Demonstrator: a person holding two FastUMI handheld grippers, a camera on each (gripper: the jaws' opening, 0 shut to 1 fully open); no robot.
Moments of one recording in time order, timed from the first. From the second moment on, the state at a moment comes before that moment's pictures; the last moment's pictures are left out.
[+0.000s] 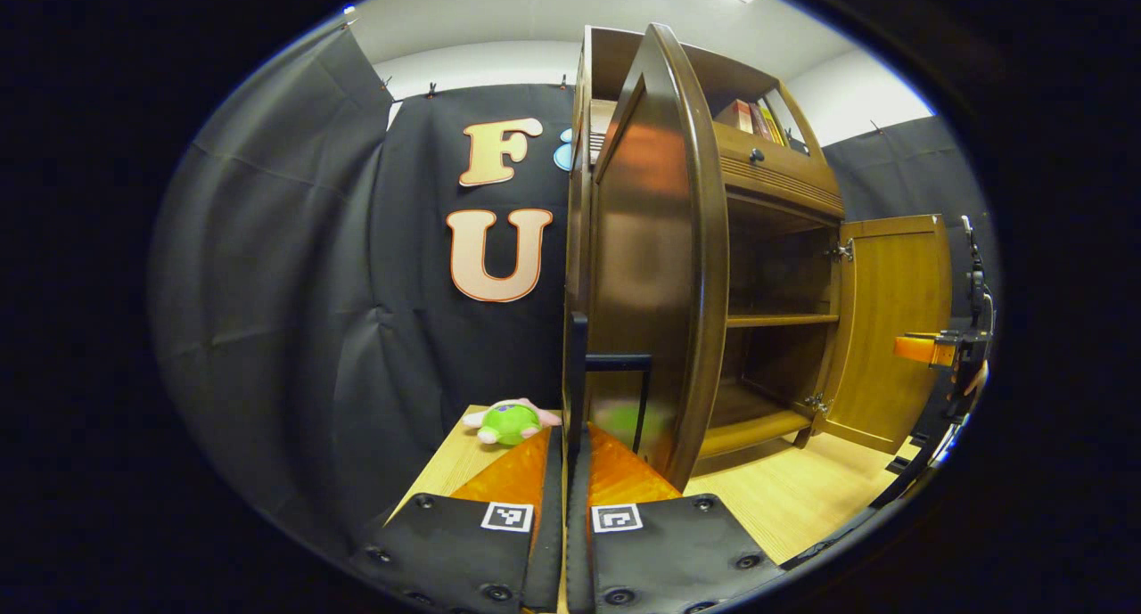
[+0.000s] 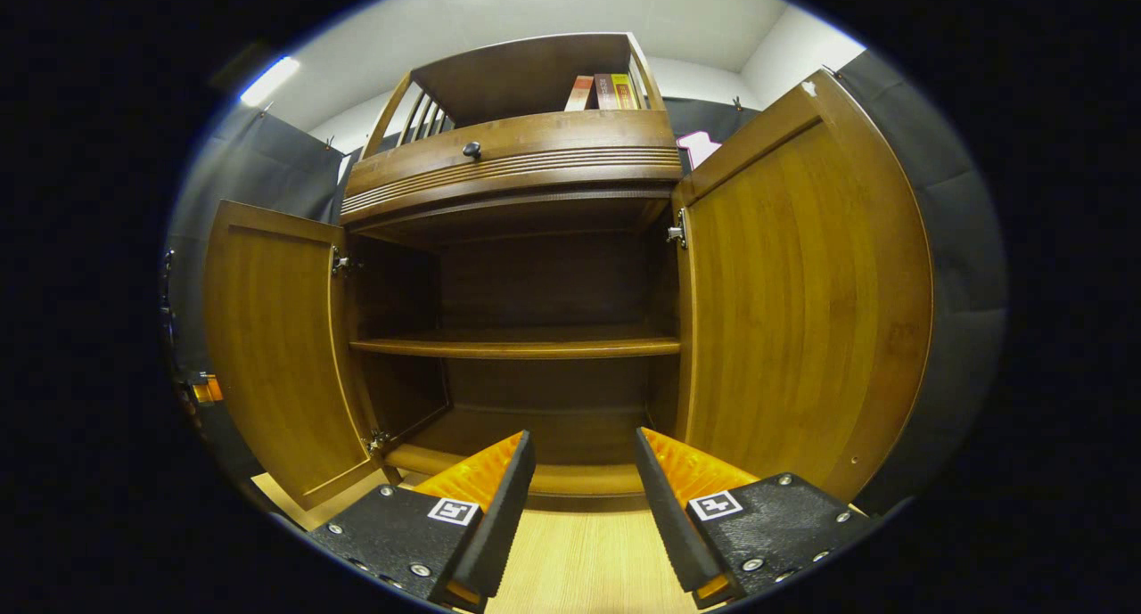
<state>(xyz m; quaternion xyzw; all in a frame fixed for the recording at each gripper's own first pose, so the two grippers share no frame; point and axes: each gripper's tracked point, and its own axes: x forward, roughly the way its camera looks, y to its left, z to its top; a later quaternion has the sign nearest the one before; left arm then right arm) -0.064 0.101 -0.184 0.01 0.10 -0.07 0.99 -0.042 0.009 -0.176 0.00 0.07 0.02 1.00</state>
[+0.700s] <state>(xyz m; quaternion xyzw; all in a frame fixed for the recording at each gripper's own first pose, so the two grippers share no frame) -0.075 0.116 -0.185 -0.01 0.11 -0.06 0.99 -0.048 0.007 -0.170 -0.01 0.07 0.03 1.00</state>
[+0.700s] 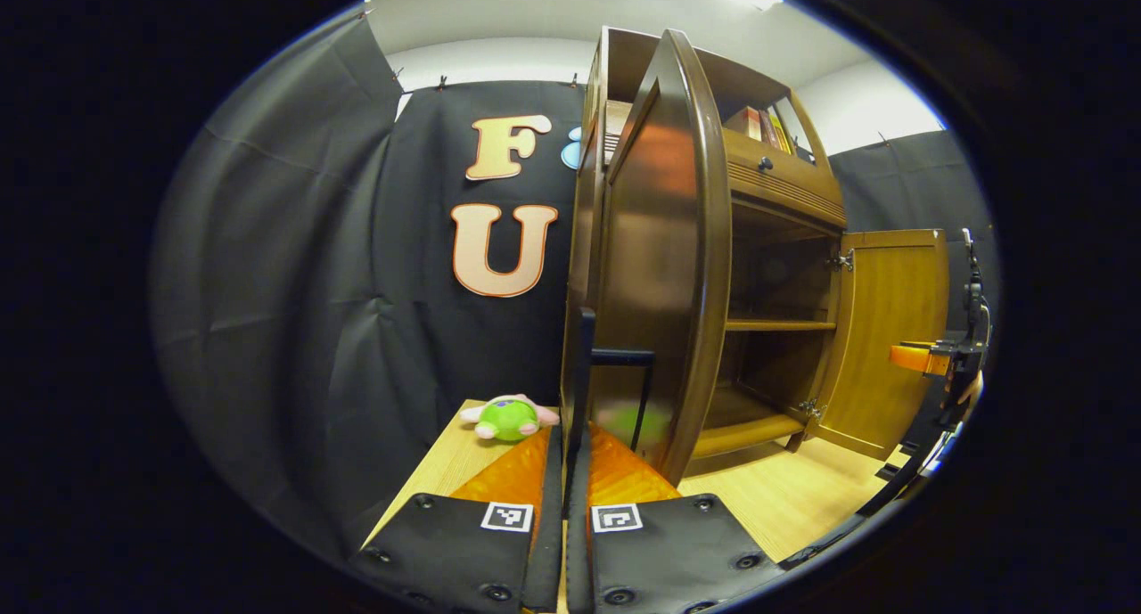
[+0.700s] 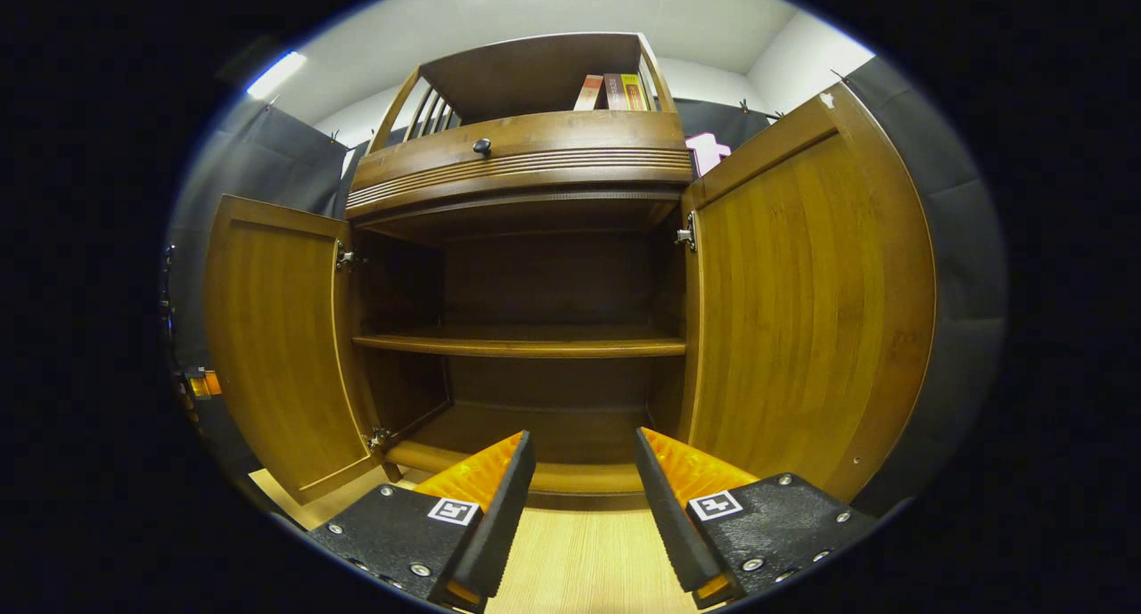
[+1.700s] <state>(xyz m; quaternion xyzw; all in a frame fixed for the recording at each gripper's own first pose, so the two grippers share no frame) -0.107 0.005 -0.088 -0.01 0.04 -0.10 0.99 -0.057 -0.024 -0.146 0.01 0.05 0.02 1.00</state>
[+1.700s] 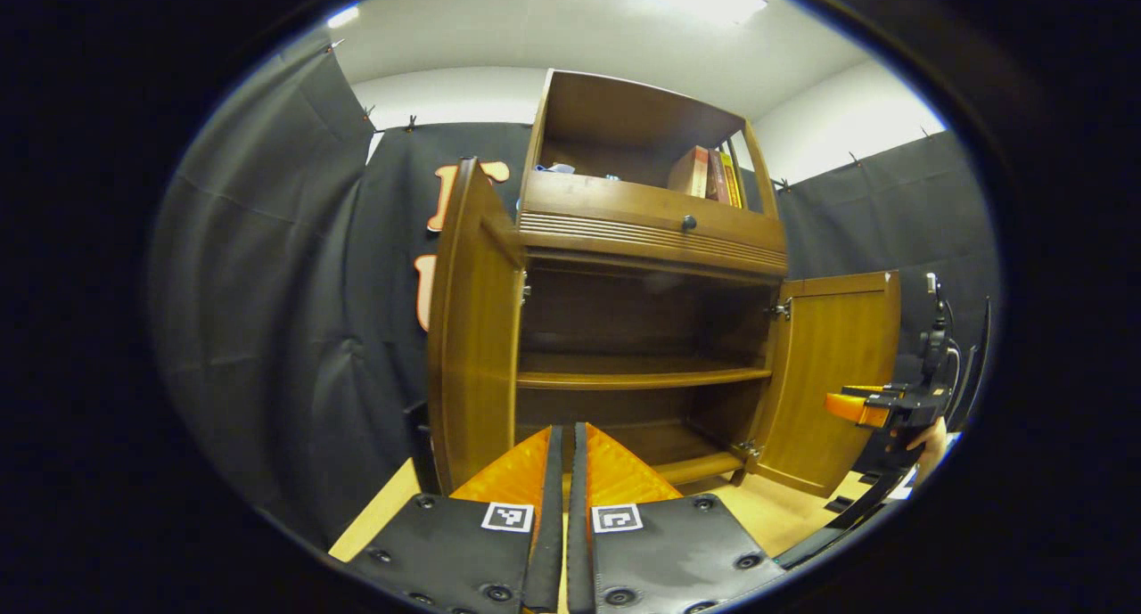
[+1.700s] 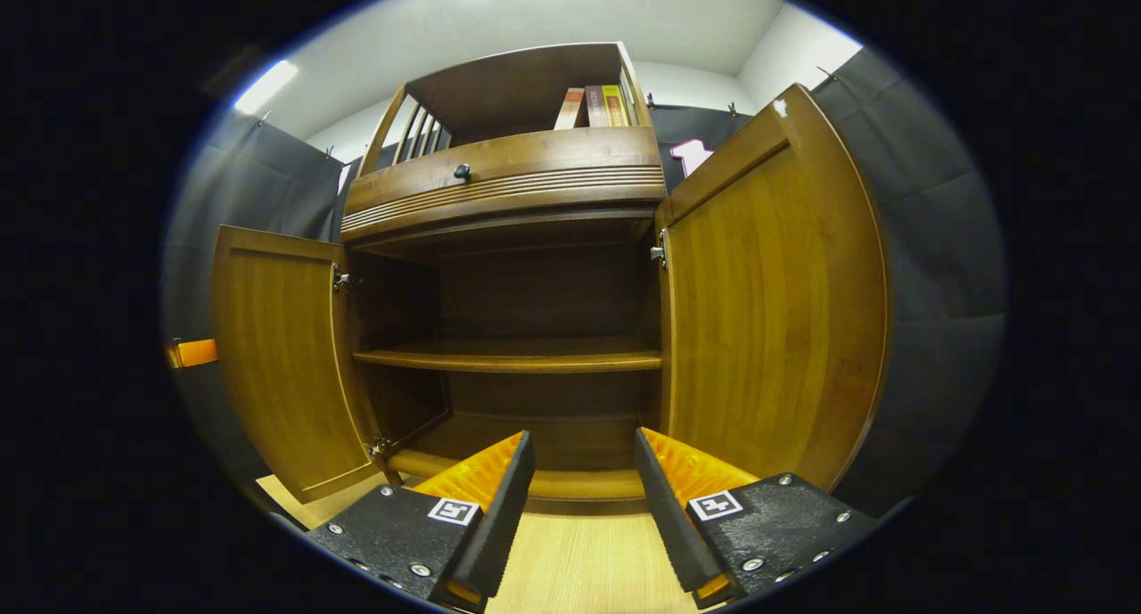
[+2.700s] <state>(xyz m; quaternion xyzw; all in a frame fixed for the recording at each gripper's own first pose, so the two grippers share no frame) -0.035 -0.028 -0.086 0.00 0.06 -0.06 1.00 -0.063 -0.045 -0.124 0.00 0.04 0.00 1.00</state>
